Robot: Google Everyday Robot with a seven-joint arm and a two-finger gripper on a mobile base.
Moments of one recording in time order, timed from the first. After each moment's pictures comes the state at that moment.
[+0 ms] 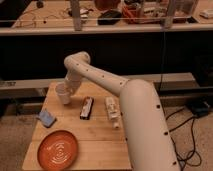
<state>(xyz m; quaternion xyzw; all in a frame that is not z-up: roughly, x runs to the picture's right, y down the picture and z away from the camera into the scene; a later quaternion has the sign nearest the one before) -0.195 0.015 0.878 -0.14 -0.33 -0.56 0.75</state>
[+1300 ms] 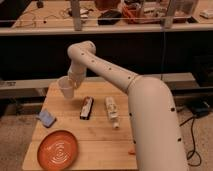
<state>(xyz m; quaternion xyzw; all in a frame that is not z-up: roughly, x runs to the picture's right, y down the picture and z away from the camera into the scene) -0.164 -0.016 0.834 -0.14 -0.32 -0.56 0.75</state>
